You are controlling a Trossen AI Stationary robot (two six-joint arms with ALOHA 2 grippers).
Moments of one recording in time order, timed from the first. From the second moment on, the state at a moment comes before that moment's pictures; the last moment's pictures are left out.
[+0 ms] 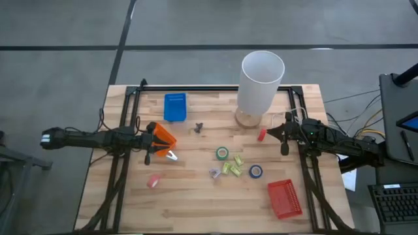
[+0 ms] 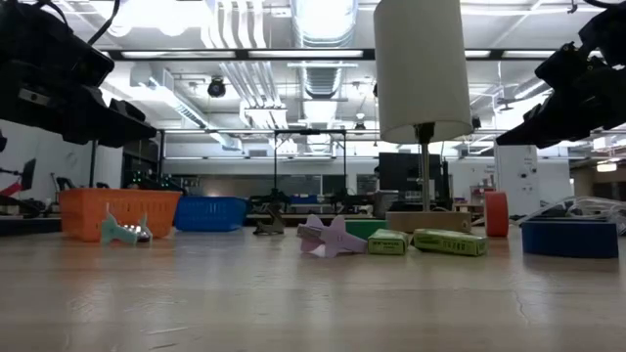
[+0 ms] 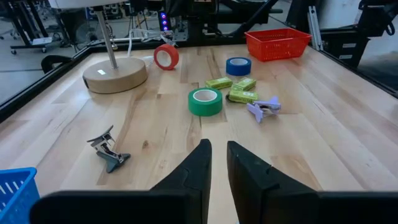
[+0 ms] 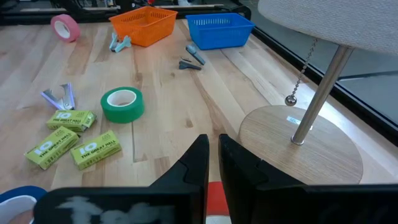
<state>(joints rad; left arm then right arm) 0.00 0.30 0.01 0.00 0.02 0.05 -0.24 0.03 0.12 -0.43 0.00 0.00</state>
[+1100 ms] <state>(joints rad) 0.00 0.30 0.01 0.00 0.02 0.05 -0.24 0.07 0.09 0.09 0.02 0.60</state>
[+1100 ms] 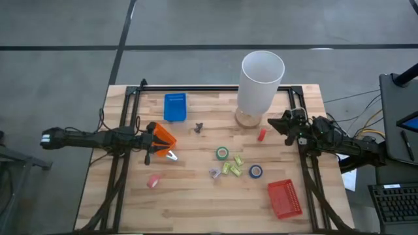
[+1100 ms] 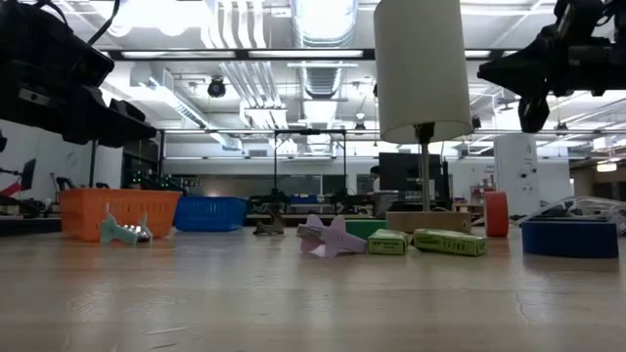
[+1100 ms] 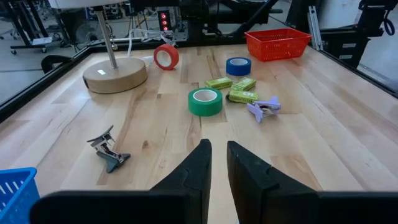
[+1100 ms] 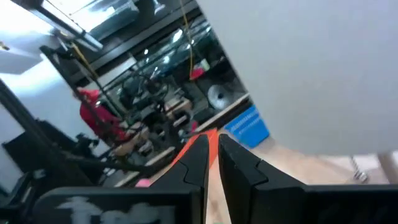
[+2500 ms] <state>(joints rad) 0.00 0.34 0.01 0.52 -0.24 -0.34 0.04 0.17 0.09 0.35 0.07 0.39</state>
